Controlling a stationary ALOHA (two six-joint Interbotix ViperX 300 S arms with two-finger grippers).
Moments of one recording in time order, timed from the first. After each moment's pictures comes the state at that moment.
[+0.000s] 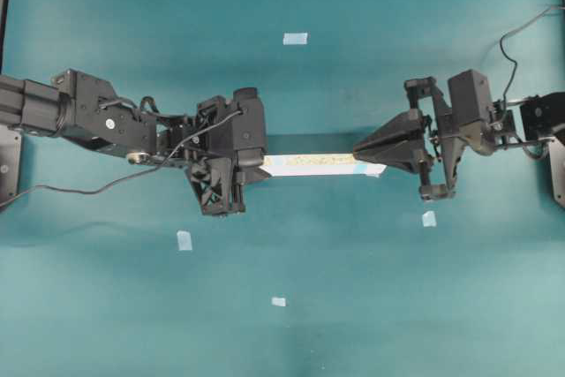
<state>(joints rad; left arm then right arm) 0.01 0.20 0.69 -0.07 -0.07 -0.02 -0.21 0.10 1.18 -0.34 -1.07 0.39</state>
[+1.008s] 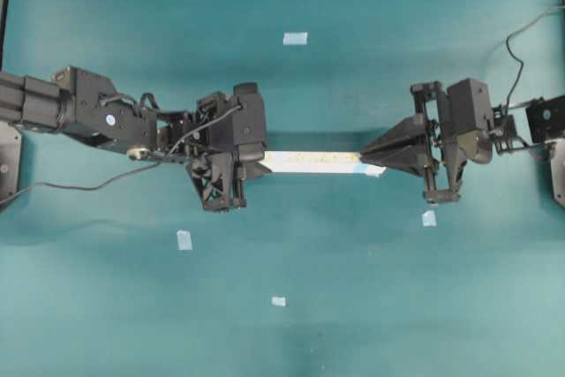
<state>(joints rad) 0.02 0.20 0.68 -0.07 -0.07 -0.02 -0.18 0.02 1.19 -0.34 -0.81 0.39</state>
